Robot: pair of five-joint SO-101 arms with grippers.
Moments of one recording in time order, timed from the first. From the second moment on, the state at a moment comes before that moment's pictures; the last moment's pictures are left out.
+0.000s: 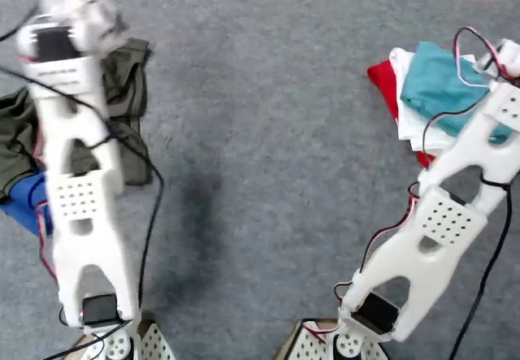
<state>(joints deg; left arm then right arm) -14.3 52.2 -93.0 95.6 10.2 29.4 47.5 -89.0 101.3 -25.6</state>
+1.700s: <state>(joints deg) -29.7 26.9 -60.4 100.3 12.9 18.2 -5.1 -18.7 101.3 -7.1</state>
